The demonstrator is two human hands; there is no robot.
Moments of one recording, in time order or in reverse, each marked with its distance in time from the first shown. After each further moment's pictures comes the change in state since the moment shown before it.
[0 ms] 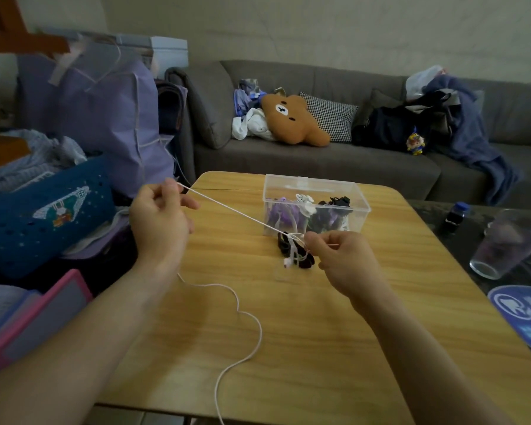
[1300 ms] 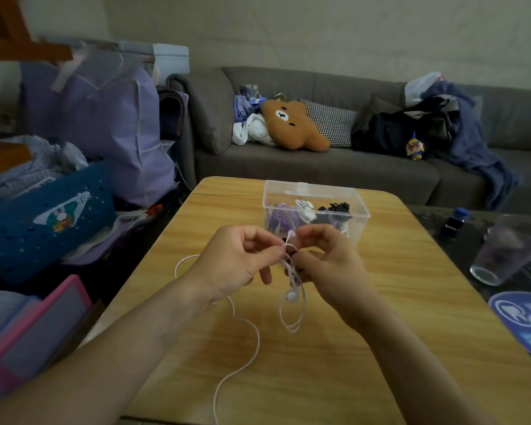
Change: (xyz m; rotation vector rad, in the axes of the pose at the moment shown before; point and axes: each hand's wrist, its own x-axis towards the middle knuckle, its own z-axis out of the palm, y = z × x) left_hand -0.053 0.015 0.021 0.069 -0.844 -0.171; right_hand -0.006 -0.001 0.008 0.289 -0.156 -0.161
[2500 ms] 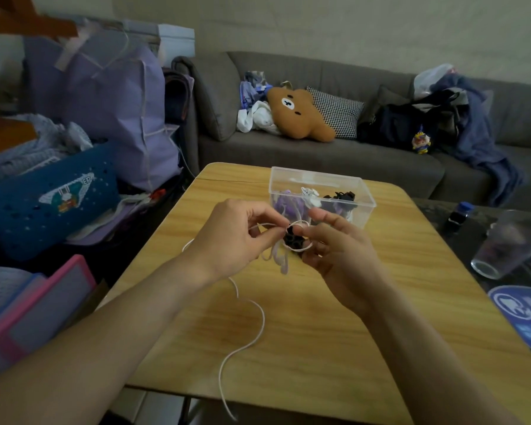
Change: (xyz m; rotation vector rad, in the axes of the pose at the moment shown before) left_hand 0.003 -0.004 -0.013 0.347 0.048 0.334; right_hand -0.003 -0.008 0.001 0.498 0.003 0.185
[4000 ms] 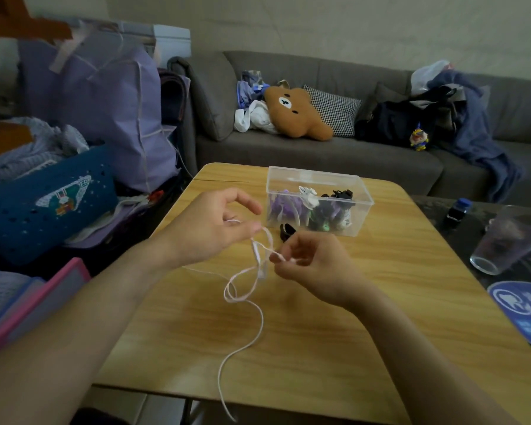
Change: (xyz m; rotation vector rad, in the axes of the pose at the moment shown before) left_hand 0.004 0.001 -0.034 -0.073 -0.155 -0.208; right_hand 0.012 0.022 -0.008 -0.862 -0.192 -0.164
